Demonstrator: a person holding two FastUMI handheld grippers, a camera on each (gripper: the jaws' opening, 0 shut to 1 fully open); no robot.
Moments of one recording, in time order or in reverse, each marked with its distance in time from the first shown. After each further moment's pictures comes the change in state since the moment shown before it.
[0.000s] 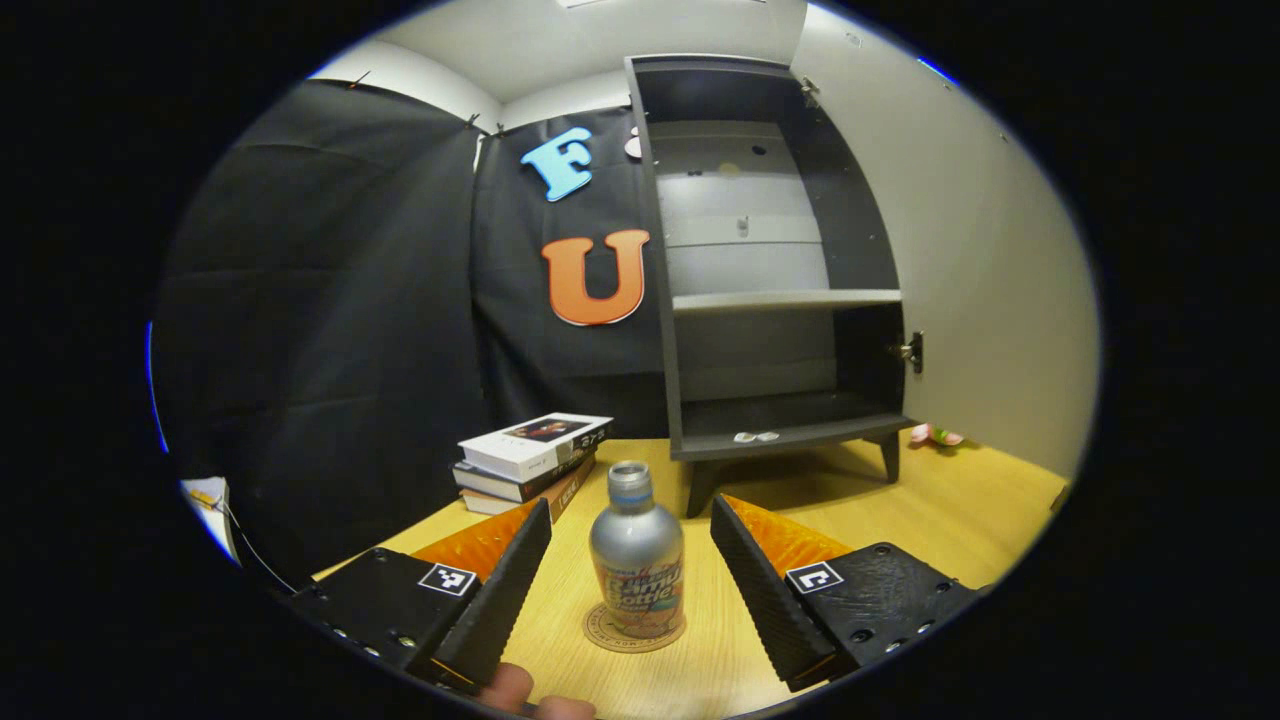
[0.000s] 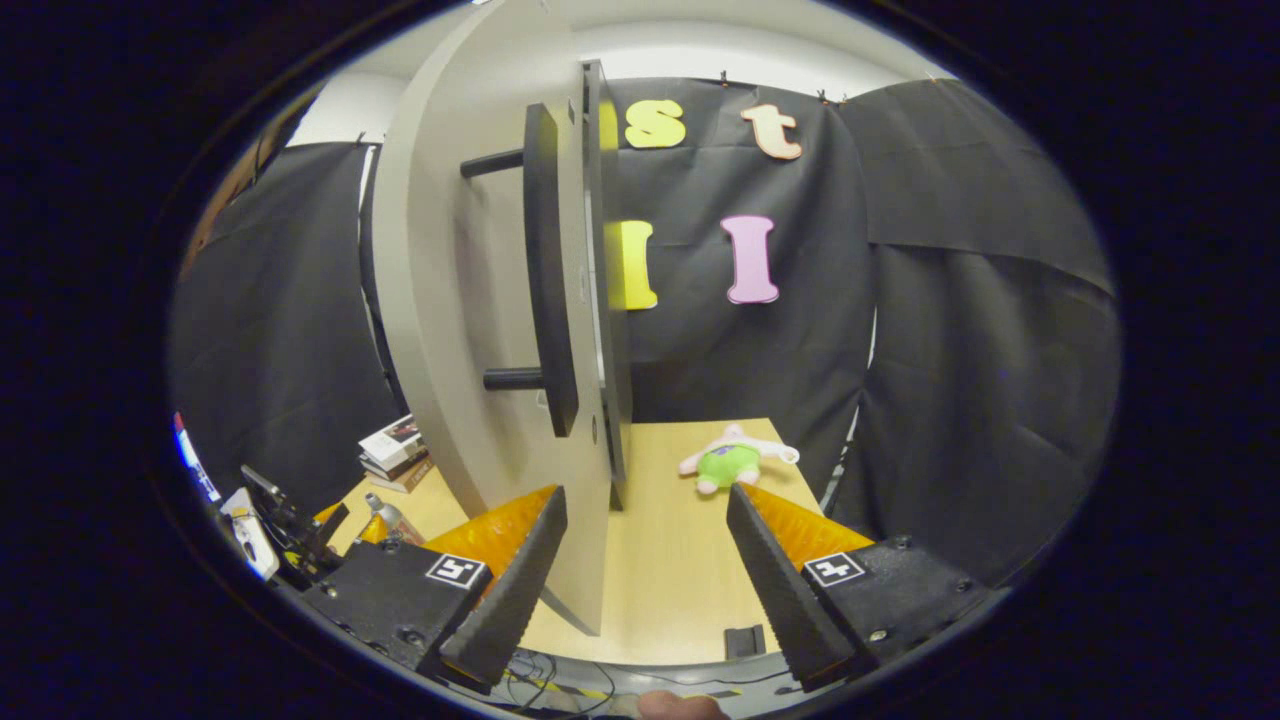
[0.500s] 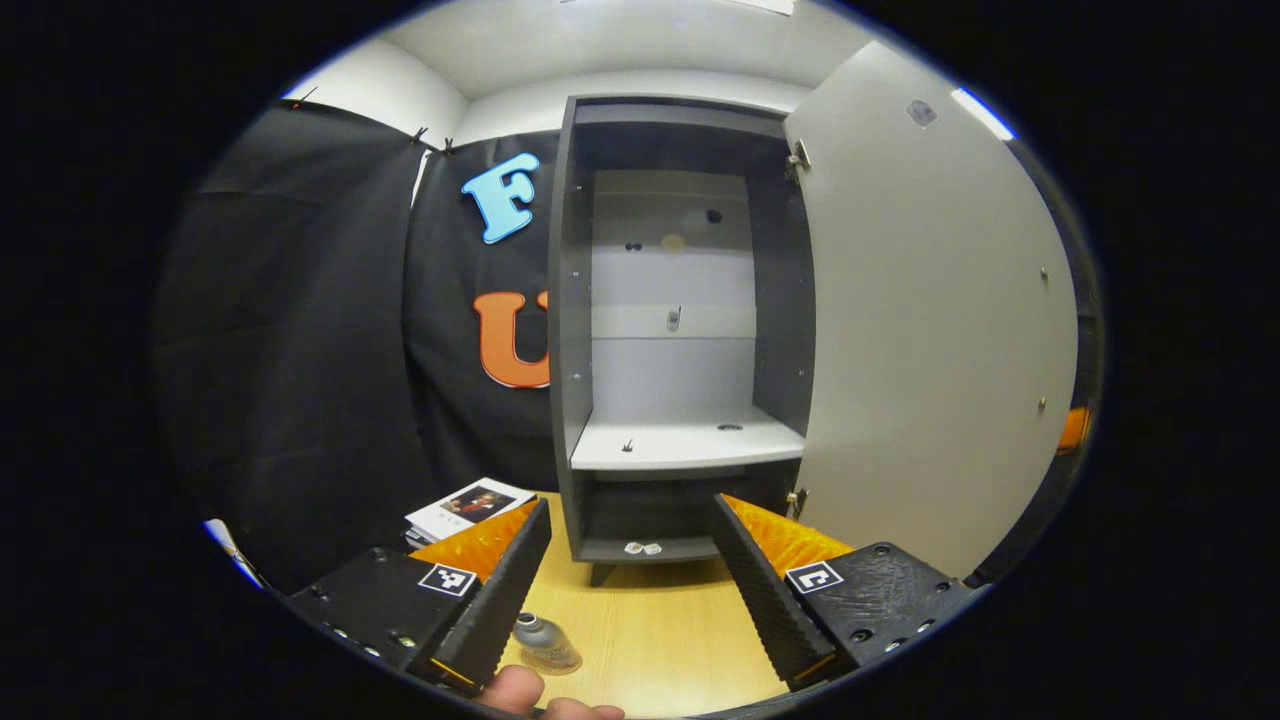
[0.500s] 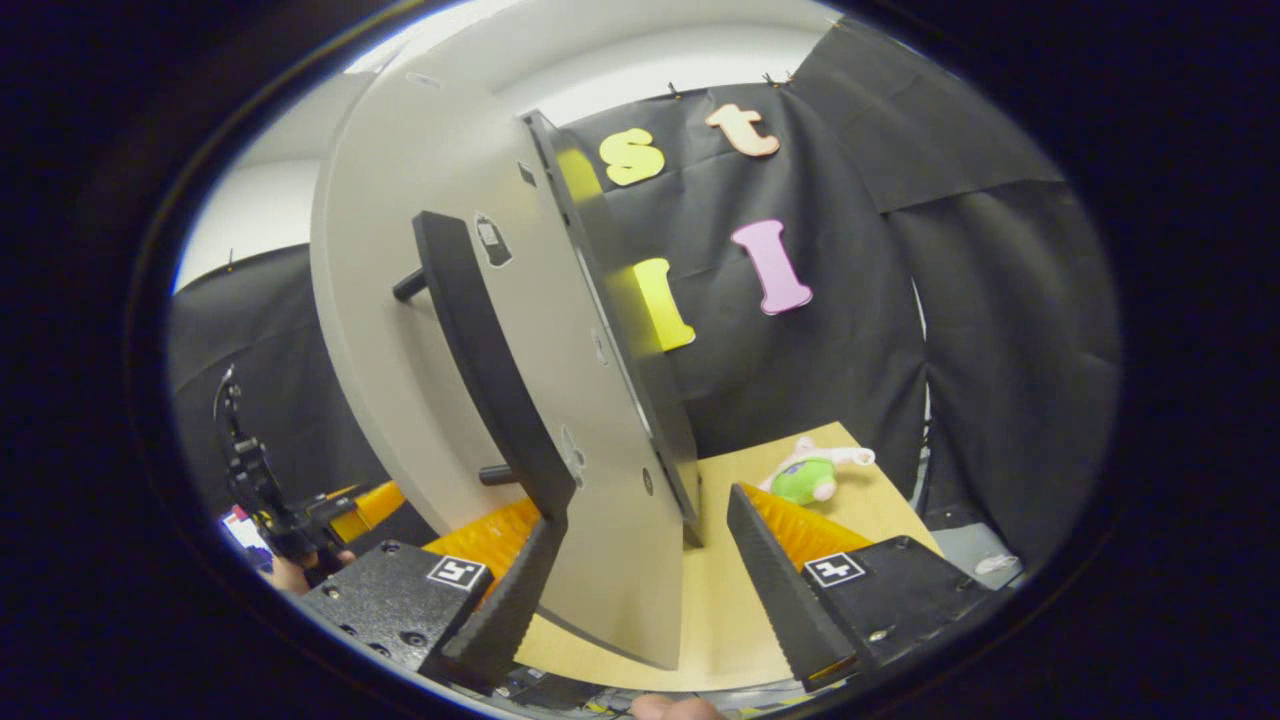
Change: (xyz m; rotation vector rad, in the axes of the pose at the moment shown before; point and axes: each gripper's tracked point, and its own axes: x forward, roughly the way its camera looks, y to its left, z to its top) left arm -0.006 -0.061 0.214 -0.100 0.002 -0.135; right arm 0.009 0.005 0.032 0.213 -0.118 0.204
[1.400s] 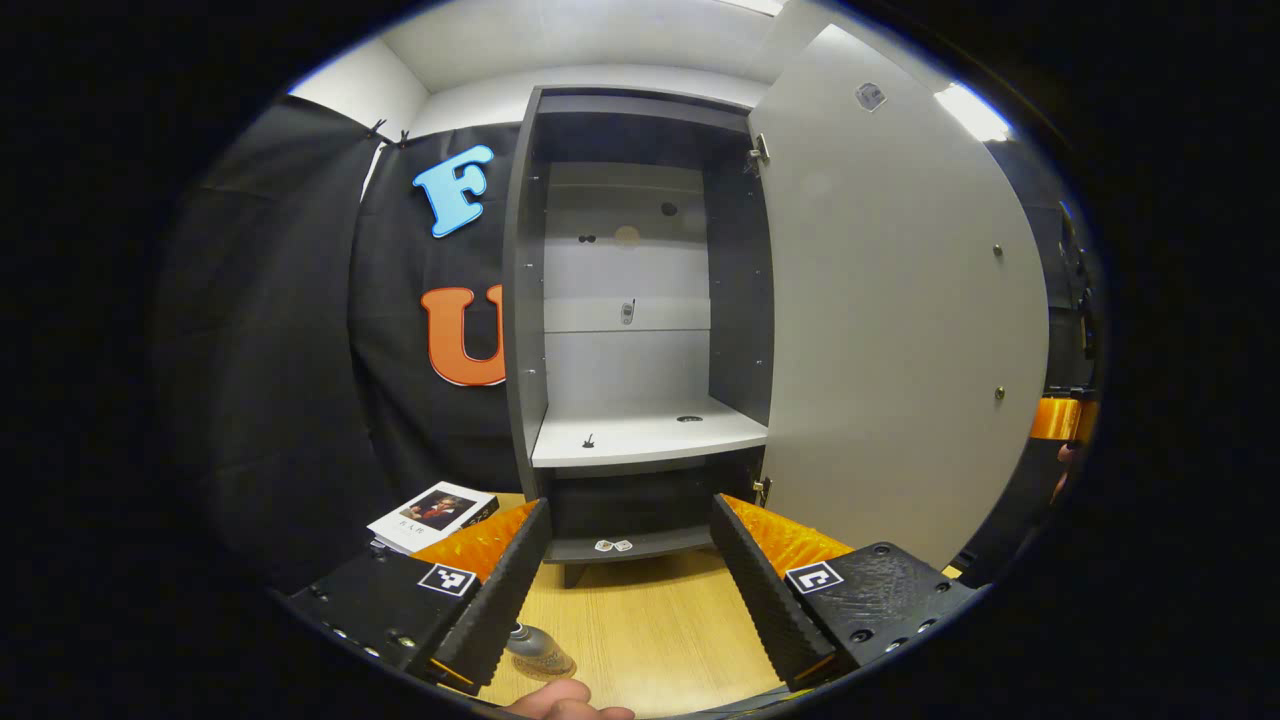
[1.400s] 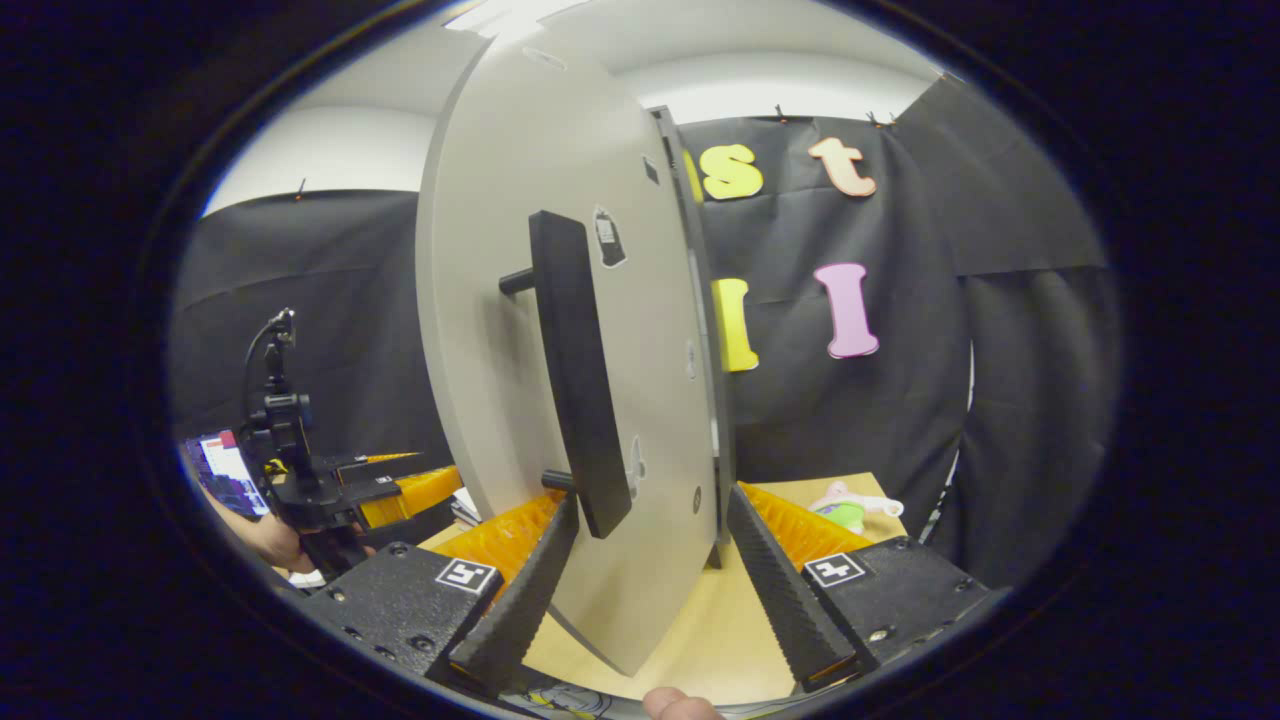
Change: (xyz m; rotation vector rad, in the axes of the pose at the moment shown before) left arm -0.005 0.011 -0.040 0.006 0.052 -0.159; right arm 0.016 0.083 -0.010 -0.241 -0.001 0.112
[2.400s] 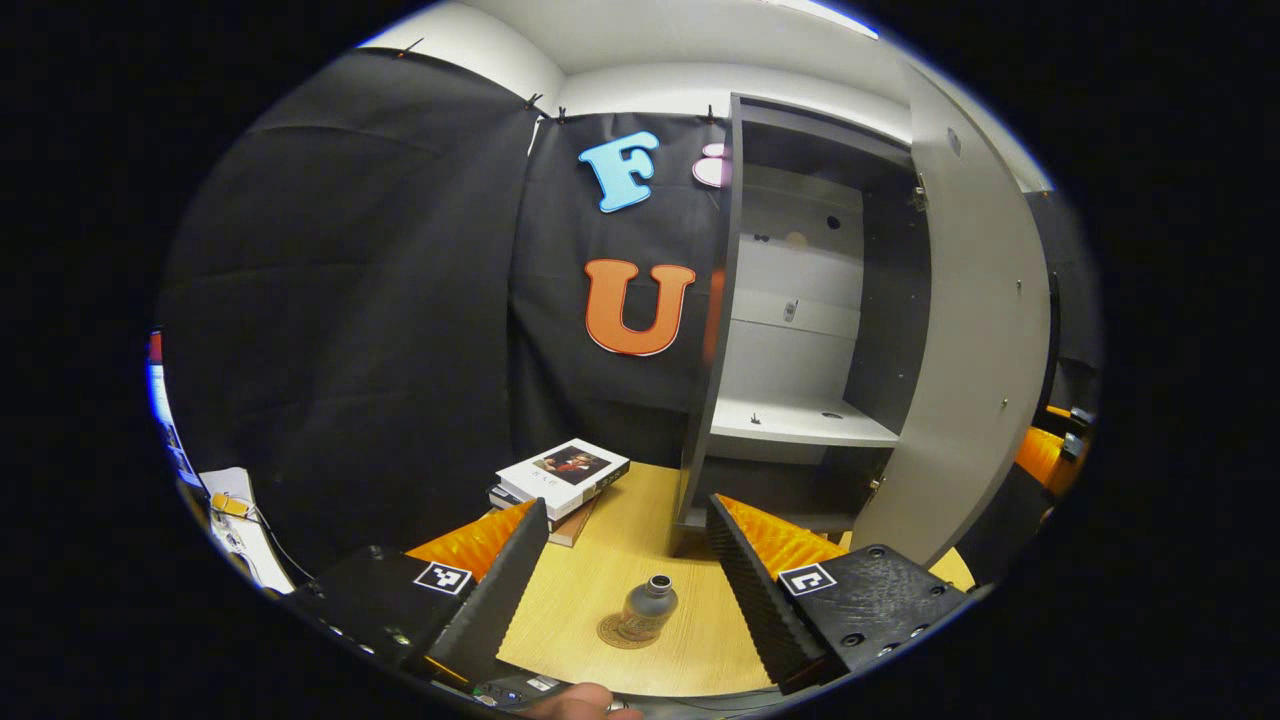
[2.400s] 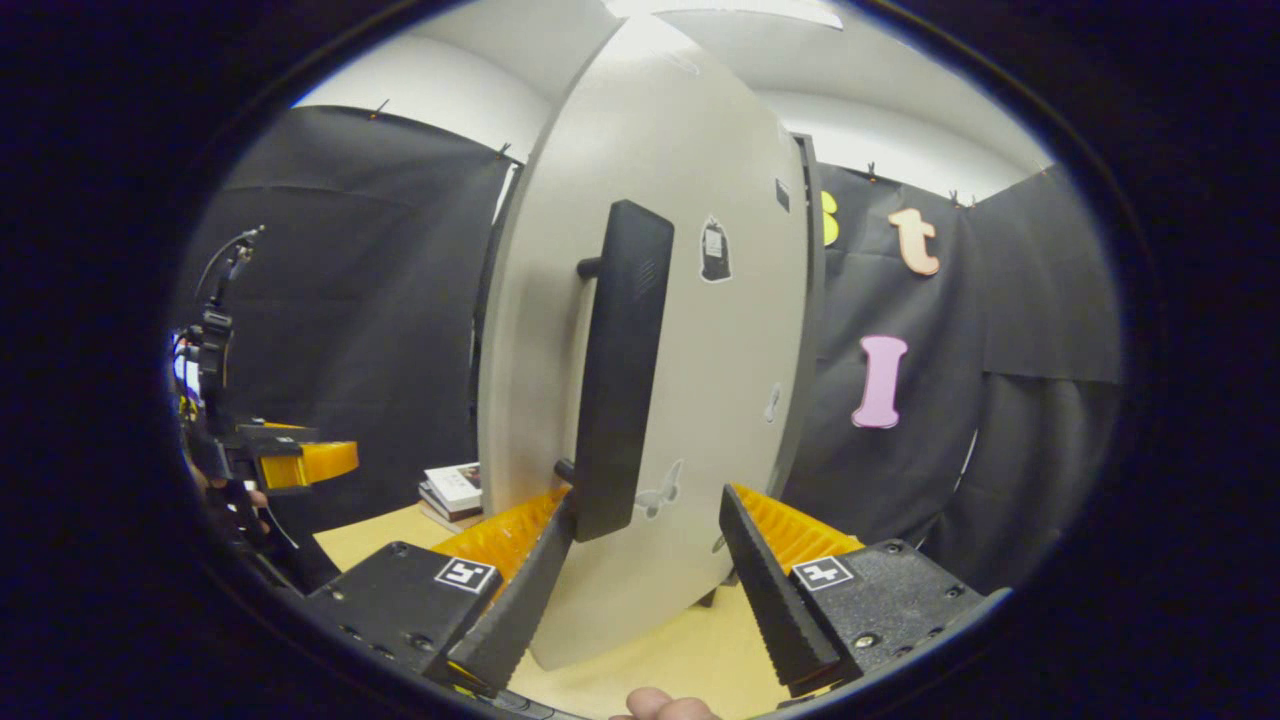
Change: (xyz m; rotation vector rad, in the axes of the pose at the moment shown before) left arm -0.075 0.125 -0.027 -0.176 0.028 0.316; right arm 0.057 0.098 -0.003 -0.234 -0.057 -0.024
